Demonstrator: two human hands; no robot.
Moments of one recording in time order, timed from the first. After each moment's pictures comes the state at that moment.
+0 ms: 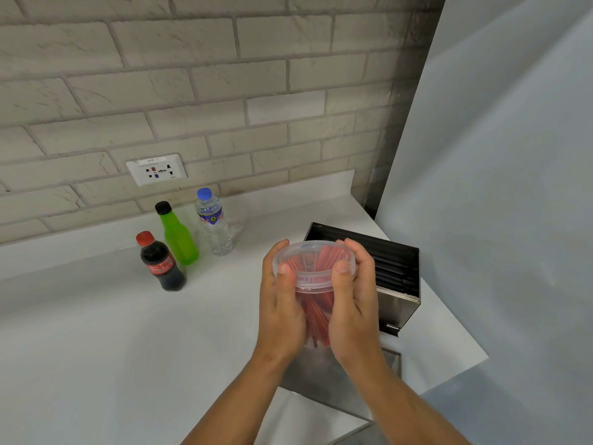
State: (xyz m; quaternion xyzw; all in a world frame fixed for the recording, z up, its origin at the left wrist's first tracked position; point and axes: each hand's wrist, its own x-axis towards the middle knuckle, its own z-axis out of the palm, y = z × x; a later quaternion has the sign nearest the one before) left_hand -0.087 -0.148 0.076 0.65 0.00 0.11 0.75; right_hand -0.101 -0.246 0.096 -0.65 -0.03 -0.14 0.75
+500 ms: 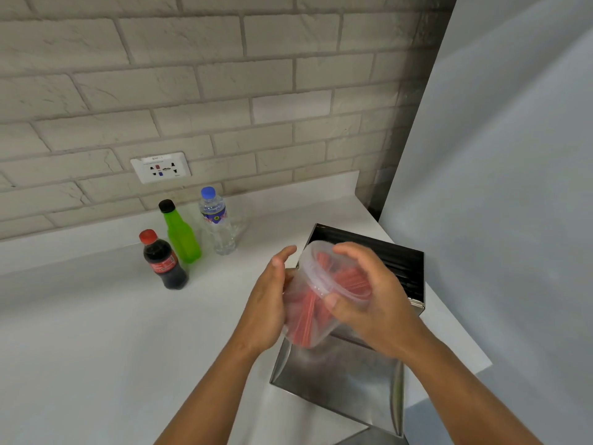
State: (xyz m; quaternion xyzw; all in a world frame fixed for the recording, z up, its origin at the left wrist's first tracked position) left_hand -0.073 -0.113 0.074 0.71 0.00 -0.04 0.70; right_hand -0.079 -0.303 0.105 -0.84 -0.18 -0.05 0.51
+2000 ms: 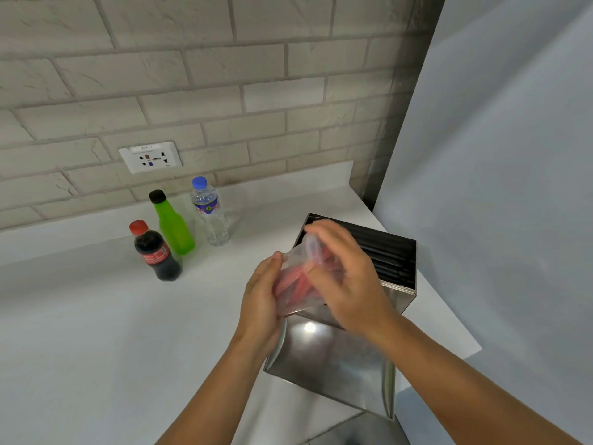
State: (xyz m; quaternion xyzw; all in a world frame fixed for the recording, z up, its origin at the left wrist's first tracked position) left_hand -0.074 -0.133 0.063 0.50 0.17 -0.03 0.85; right_hand -0.062 -0.281 0.094 -0.82 -0.22 -0.13 0.51
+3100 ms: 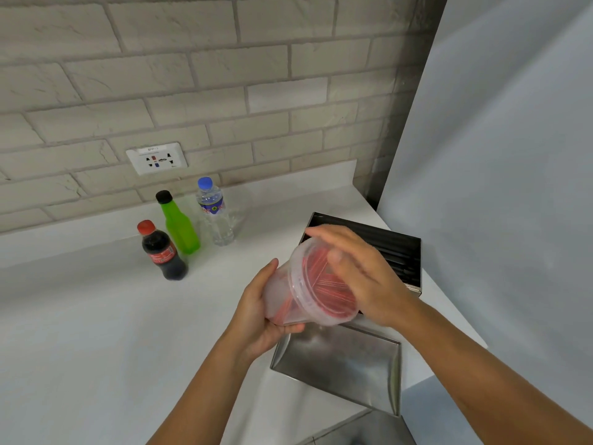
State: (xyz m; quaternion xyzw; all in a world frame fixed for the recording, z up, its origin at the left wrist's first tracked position) left_hand -0.086 -0.110 0.072 0.47 0.13 -0.20 0.85; right_hand -0.062 -0.299 0.109 -0.81 -0.25 0.01 0.53
